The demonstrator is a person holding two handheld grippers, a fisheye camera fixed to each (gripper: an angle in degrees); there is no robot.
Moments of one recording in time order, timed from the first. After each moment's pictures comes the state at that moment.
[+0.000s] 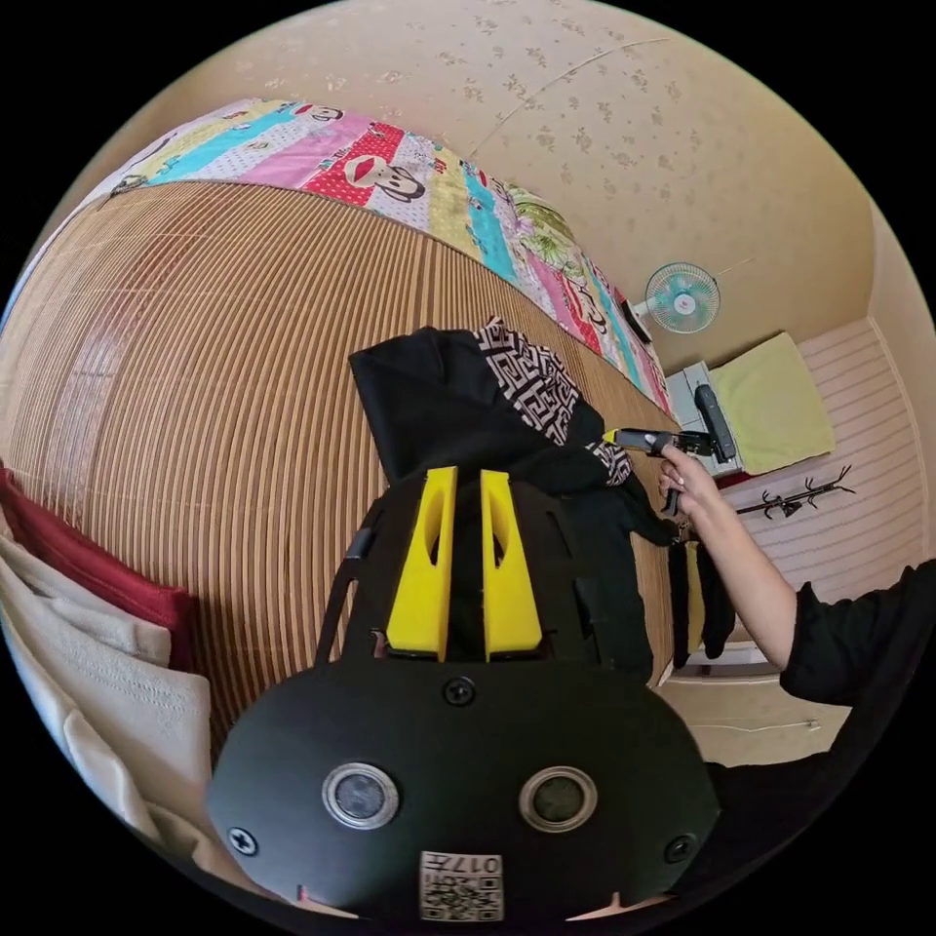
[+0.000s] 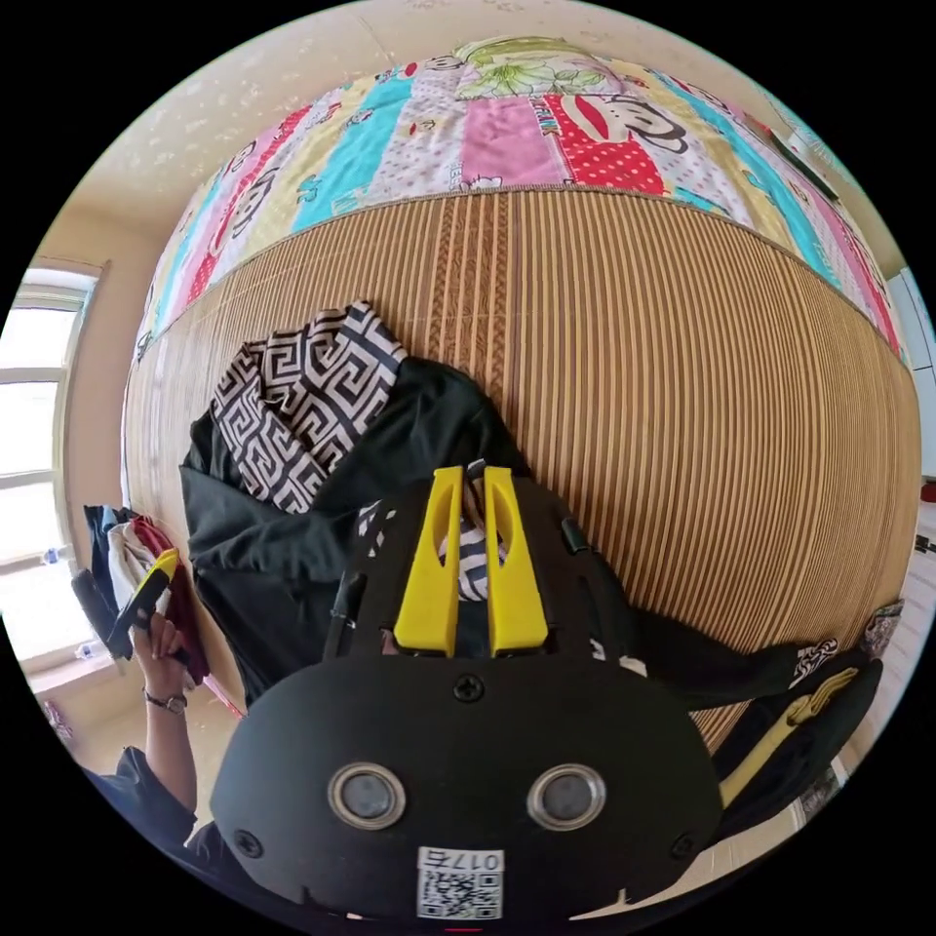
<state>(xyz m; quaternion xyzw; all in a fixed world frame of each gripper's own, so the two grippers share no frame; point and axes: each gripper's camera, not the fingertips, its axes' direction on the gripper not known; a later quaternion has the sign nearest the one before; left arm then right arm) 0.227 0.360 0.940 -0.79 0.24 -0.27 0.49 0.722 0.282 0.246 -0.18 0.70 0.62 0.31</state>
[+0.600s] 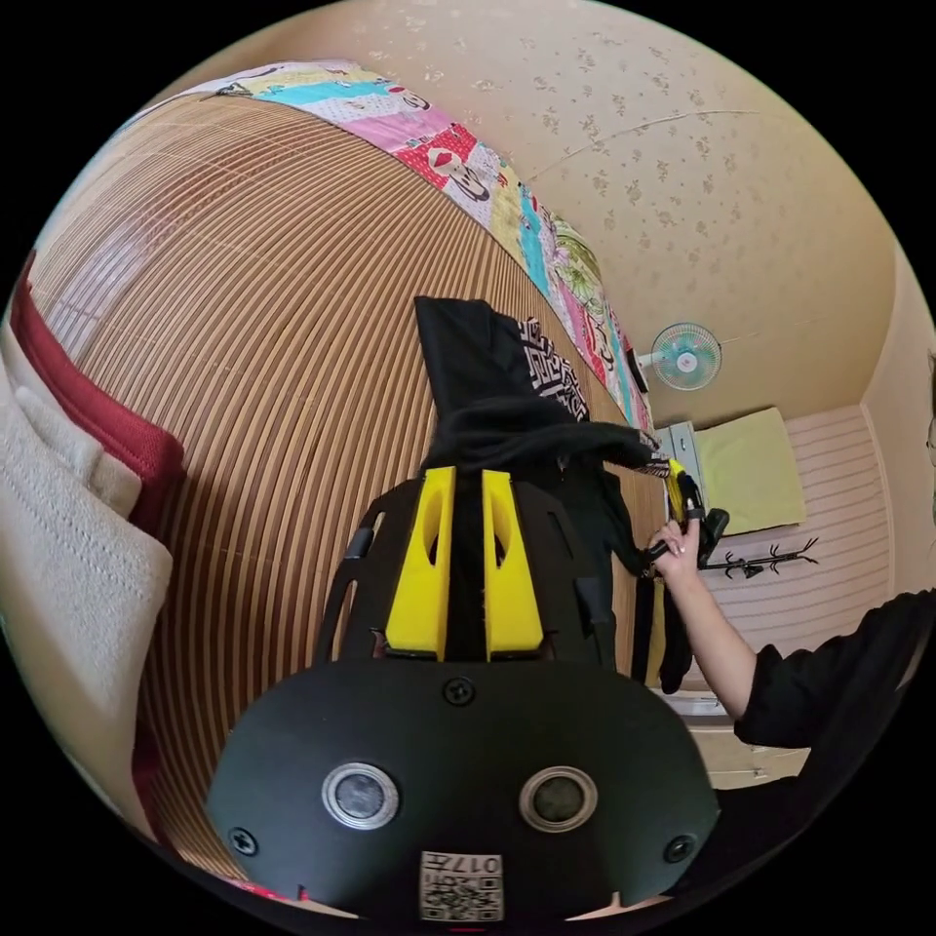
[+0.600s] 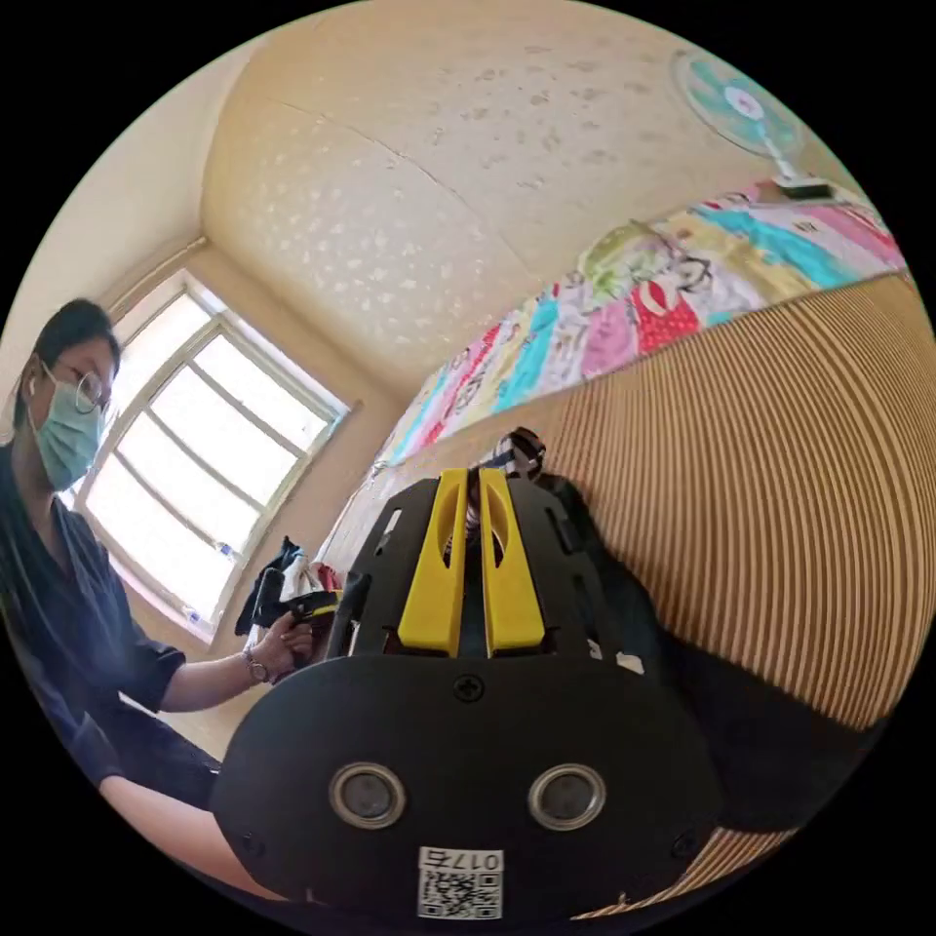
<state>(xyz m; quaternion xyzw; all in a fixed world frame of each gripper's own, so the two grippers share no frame) 0.178 0.376 0.895 -0.77 0.20 -0.37 0.48 0.545 0.273 0.290 0.09 0.70 0.37 0.60</state>
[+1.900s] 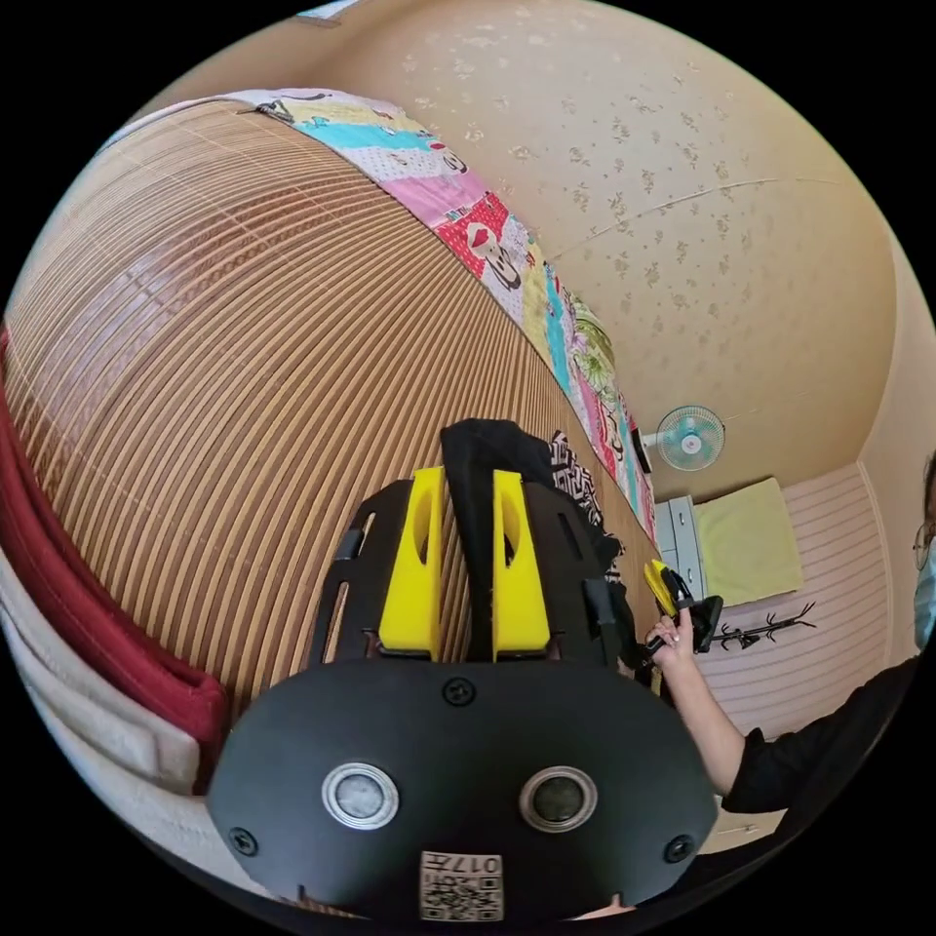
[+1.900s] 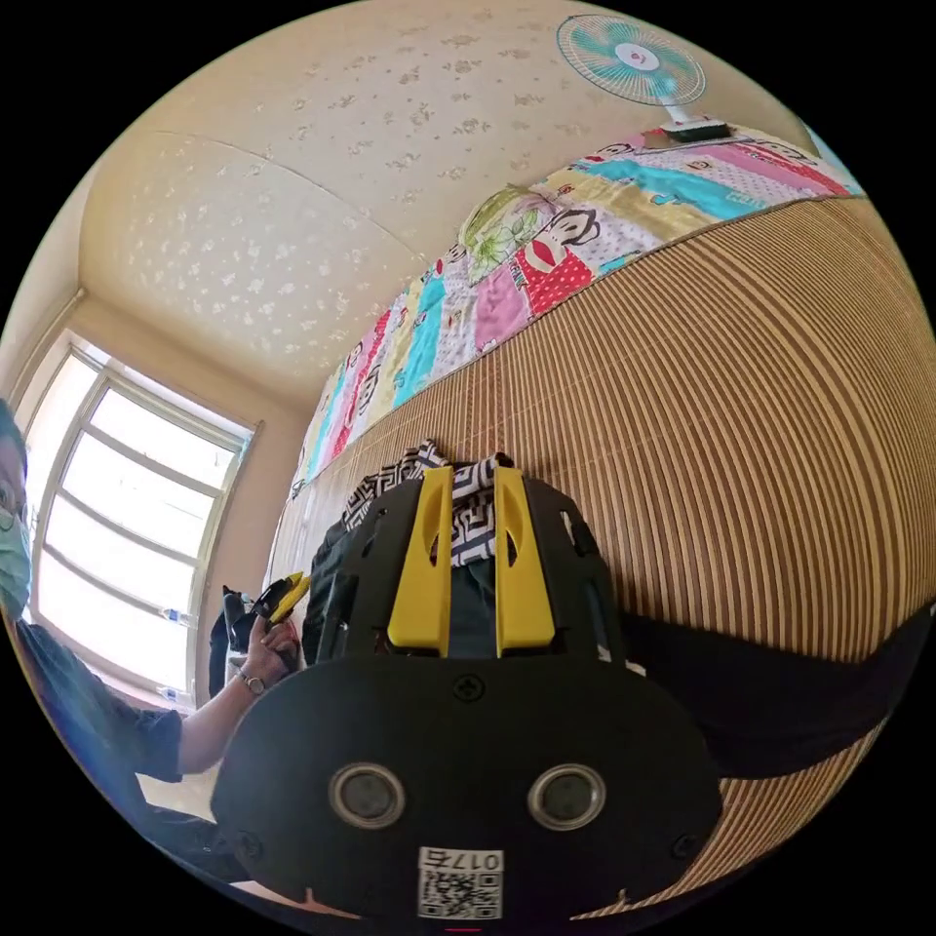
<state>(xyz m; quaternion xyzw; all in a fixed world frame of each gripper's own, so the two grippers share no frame) 0.133 0.454 0.937 -0.72 0.14 -0.40 0.54 0.547 0.264 0.300 0.10 0.75 0.46 0.46</state>
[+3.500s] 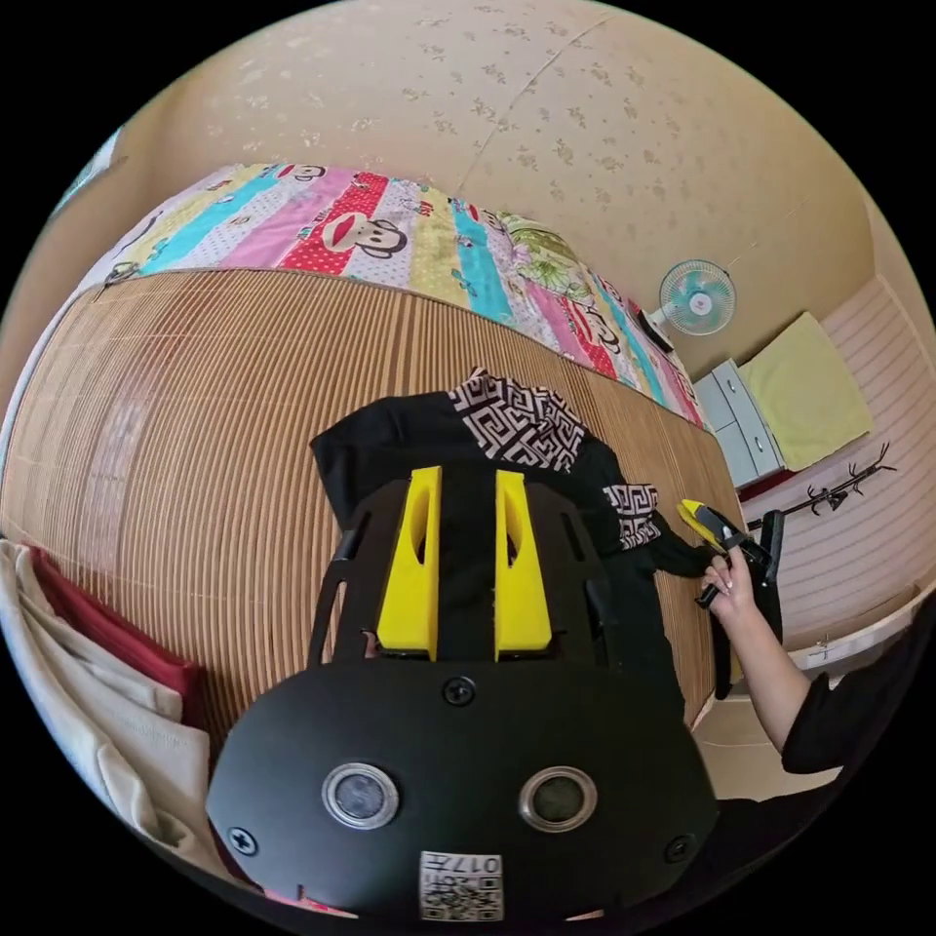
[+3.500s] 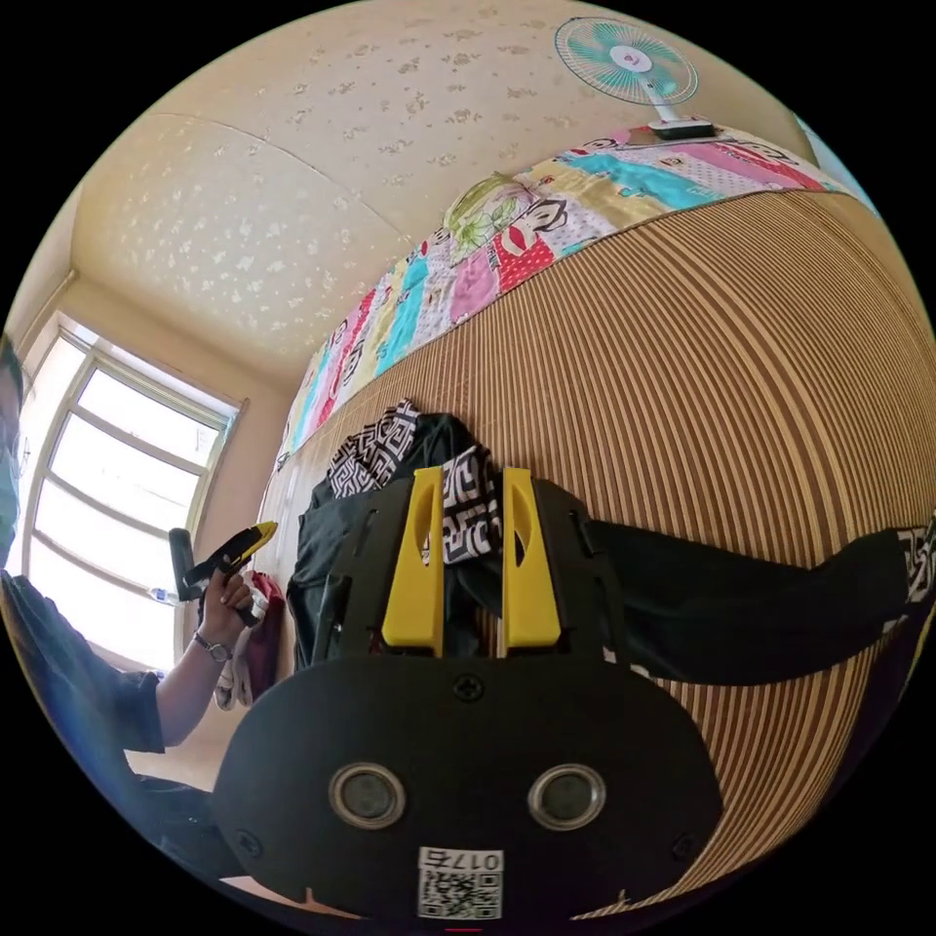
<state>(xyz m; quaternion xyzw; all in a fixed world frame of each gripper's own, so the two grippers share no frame) 0.285 0.475 0.909 -0.76 0.26 -0.22 0.55 0.476 0.211 0.372 0.08 0.75 0.48 0.44</state>
